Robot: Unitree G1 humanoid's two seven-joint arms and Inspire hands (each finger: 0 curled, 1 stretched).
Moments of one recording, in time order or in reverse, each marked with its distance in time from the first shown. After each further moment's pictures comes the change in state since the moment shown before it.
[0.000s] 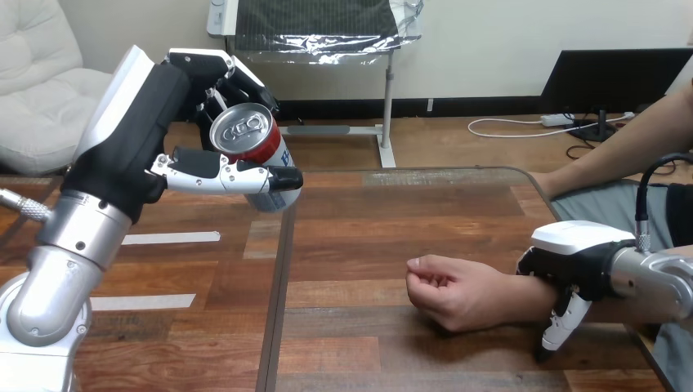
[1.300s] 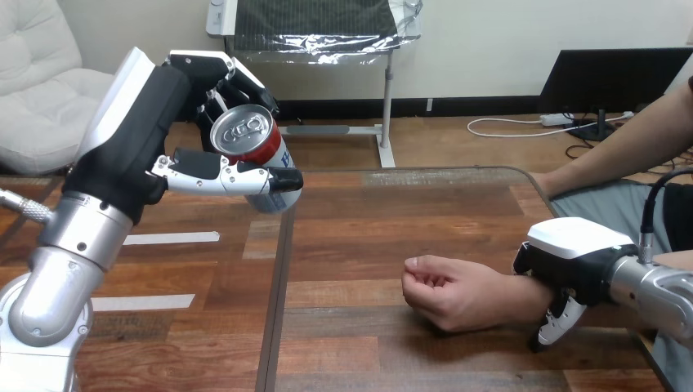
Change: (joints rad) left arm 0.000 -0.004 -0.002 0.014 -0.001 -0.008 0.000; right arm 0.047 0.002 -0.016 0.019 0.007 -0.082 -0.178
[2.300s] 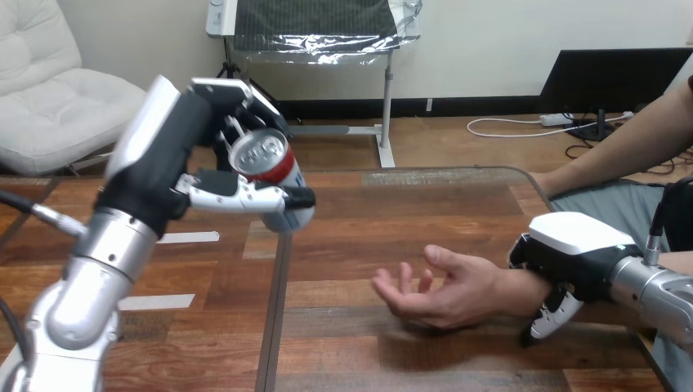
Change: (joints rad) left arm -0.009 -0.049 -0.058 0.125 0.038 -0.045 0.016; right arm 0.002 0.018 -0.033 0.063 0.047 -0.073 -0.082
